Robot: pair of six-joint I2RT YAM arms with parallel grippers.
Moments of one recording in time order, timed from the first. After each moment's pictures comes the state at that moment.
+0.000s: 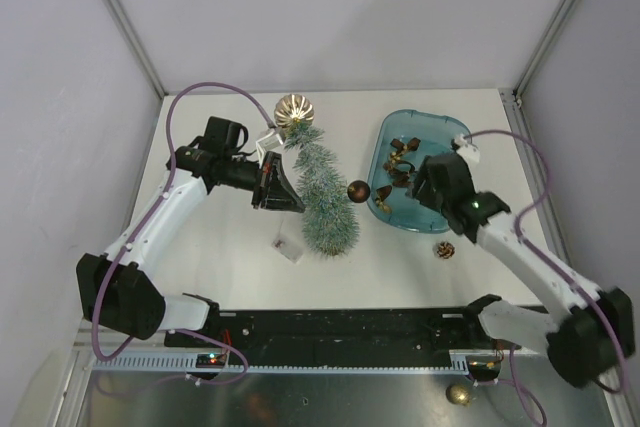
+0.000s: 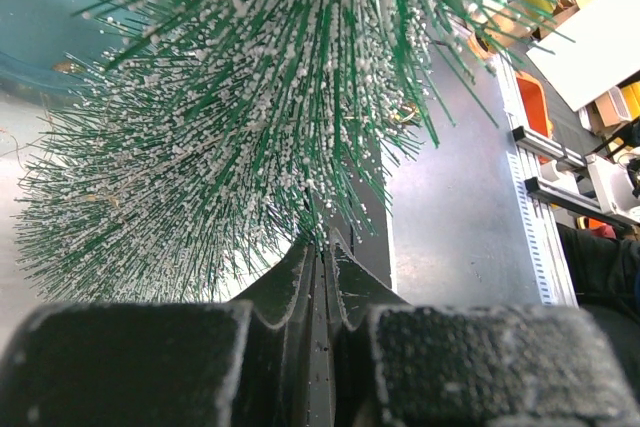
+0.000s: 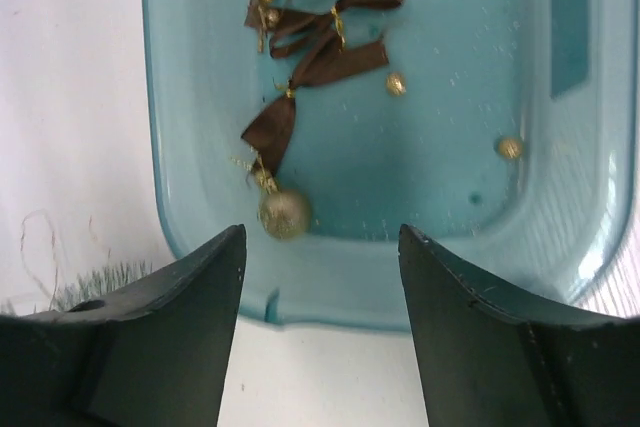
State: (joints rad) left arm -0.29 1.33 1.19 -0.86 1.32 0.40; right arm 0.52 1.02 0.81 -0.49 0.38 0.78
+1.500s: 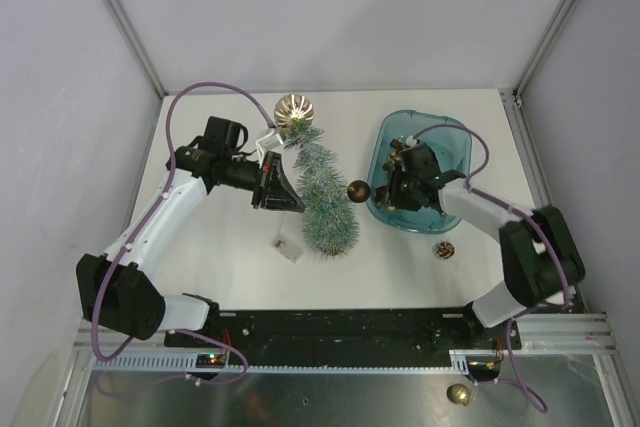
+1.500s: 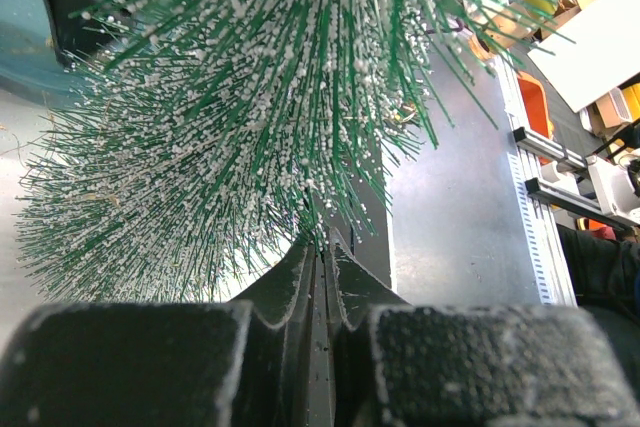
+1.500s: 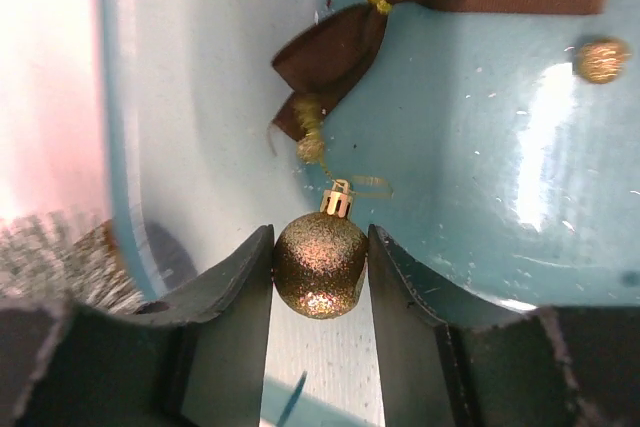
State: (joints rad) left arm -0.29 1.33 1.20 -0.86 1.31 0.39; right arm 0.44 1.60 0.93 -0.30 -0.04 0.58
